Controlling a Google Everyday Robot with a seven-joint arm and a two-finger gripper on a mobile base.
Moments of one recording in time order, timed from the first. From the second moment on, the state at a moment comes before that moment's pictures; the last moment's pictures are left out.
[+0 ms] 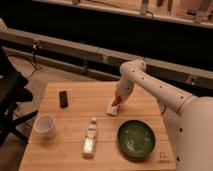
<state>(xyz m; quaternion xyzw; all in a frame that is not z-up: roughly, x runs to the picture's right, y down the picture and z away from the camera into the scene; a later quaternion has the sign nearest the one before) 0.096 0.071 0.880 -0.25 -0.22 -0.35 0.88</state>
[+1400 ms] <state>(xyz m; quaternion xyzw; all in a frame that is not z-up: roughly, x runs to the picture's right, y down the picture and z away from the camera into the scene) 0.071 0.096 0.884 -0.24 -0.27 -0.38 0.85</state>
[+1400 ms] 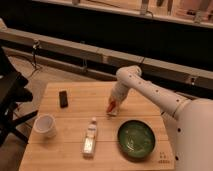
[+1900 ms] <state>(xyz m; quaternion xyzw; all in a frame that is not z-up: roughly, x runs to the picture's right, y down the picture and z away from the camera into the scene) 0.068 0.096 0.880 -0.24 -0.28 -0.39 0.84</state>
